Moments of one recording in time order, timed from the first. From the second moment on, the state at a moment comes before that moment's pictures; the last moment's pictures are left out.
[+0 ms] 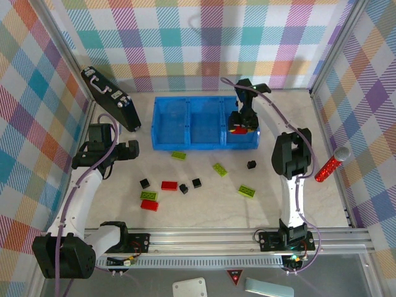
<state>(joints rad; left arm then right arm) 0.00 1.06 0.95 -0.71 -0.03 -0.07 0.32 2.18 2.06 -1.29 -0.05 0.28</state>
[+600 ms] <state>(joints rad) 0.00 1.06 0.95 -0.71 -0.04 -0.06 0.32 2.34 2.09 -1.35 -0.05 0.27</state>
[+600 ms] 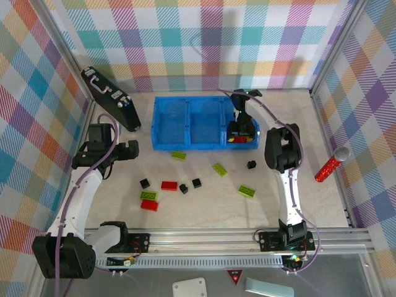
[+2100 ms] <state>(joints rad) 0.00 1.06 0.95 -0.71 -0.04 -0.06 0.31 2.19 2.12 -1.39 -0.06 0.28</state>
